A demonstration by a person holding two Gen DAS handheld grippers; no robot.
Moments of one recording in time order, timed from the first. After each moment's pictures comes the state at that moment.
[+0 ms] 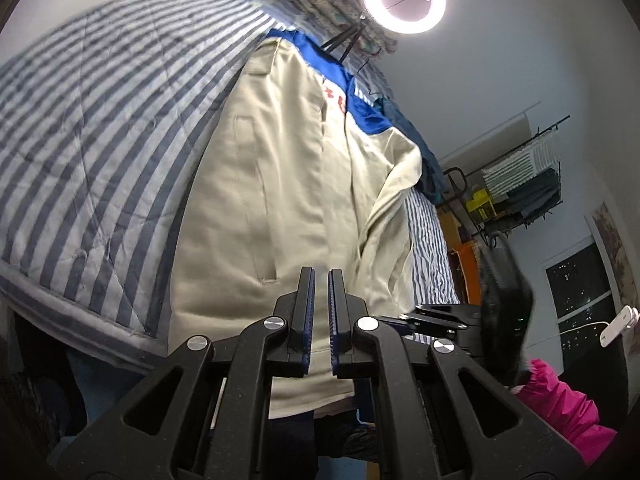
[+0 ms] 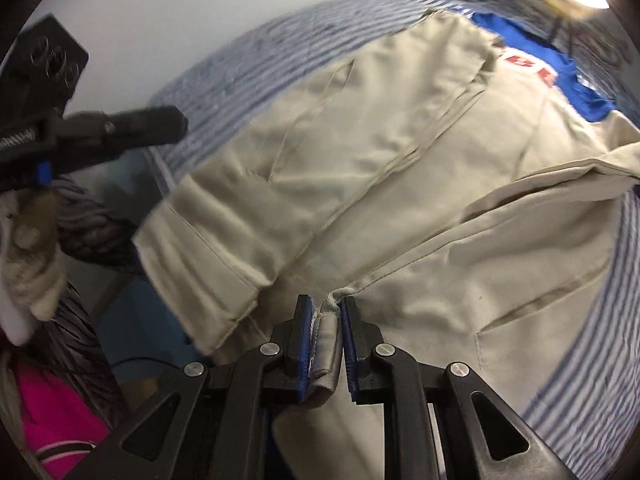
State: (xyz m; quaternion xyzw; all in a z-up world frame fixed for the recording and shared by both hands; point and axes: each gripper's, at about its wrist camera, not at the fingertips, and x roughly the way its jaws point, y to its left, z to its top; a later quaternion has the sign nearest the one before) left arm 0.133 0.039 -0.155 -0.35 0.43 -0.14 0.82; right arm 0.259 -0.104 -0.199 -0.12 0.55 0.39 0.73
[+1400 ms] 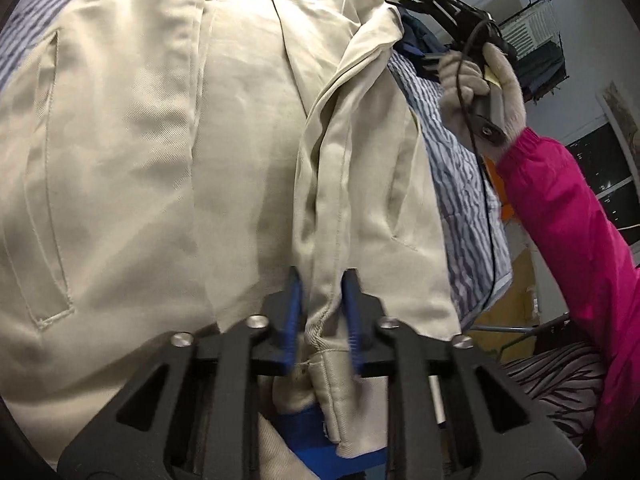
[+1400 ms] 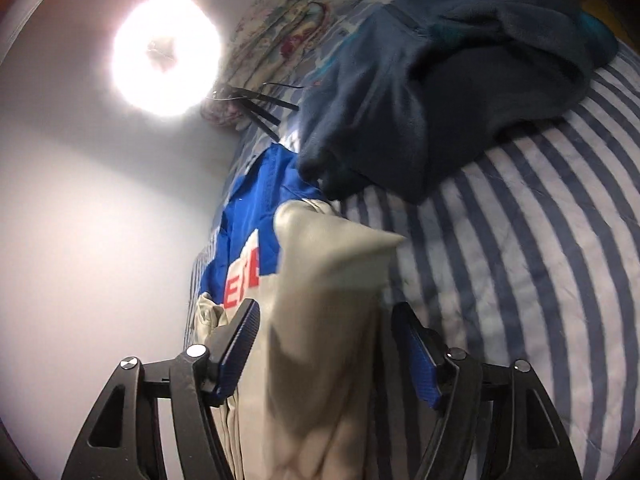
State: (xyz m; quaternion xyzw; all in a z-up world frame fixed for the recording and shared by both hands) left arm 0.210 -0.105 -0.214 -0.19 0.55 -0.23 0.78; right arm 0.537 -0.355 -0.210 0.39 0.43 0.19 0.79
